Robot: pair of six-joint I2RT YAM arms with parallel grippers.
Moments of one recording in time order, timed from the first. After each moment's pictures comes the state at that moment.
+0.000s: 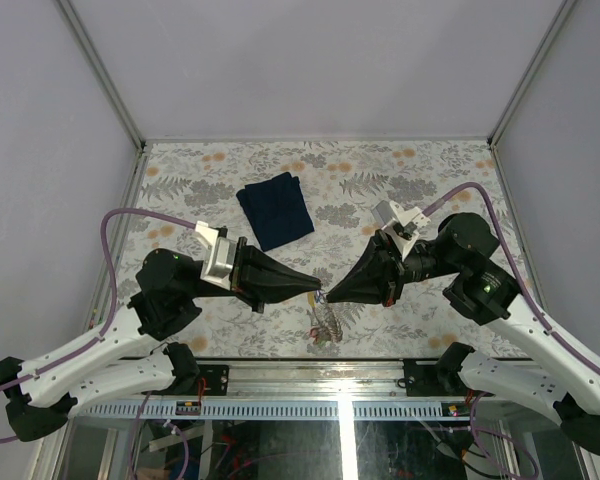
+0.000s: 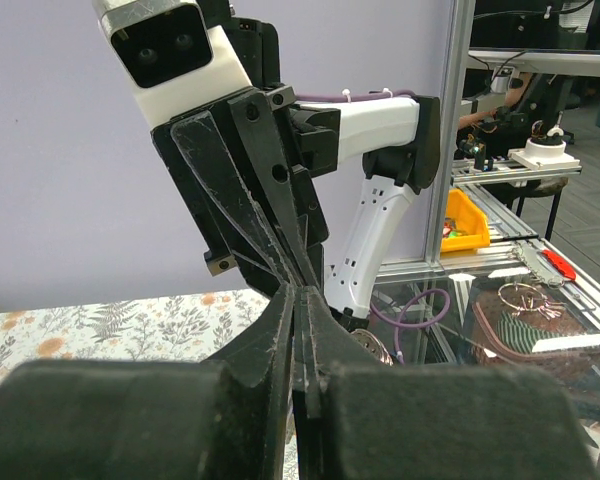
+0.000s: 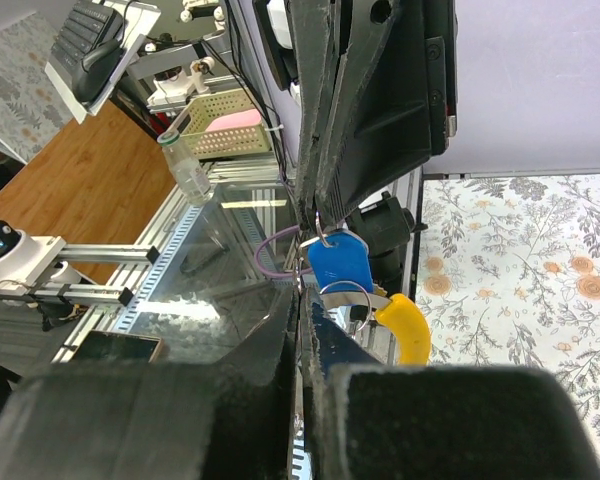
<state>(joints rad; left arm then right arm) -0.99 0.79 0.84 0.42 0.64 -0.22 0.81 0.86 1.00 0.02 -1.00 0.38</state>
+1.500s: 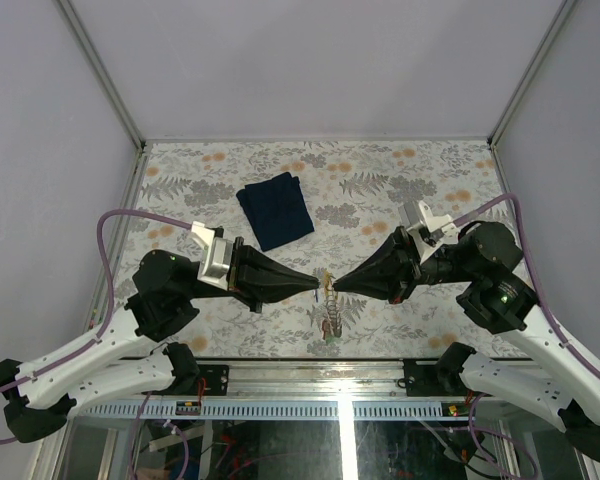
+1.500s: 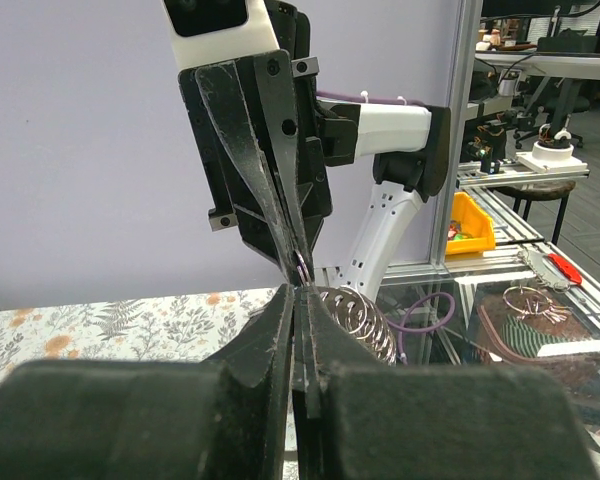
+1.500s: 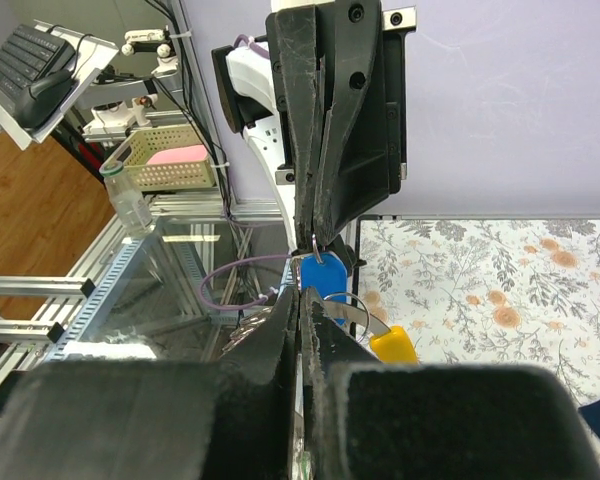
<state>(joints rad) -0.99 0.78 0.84 0.40 0.62 -0.20 0.81 0.79 1.01 0.03 -0.87 0.30</state>
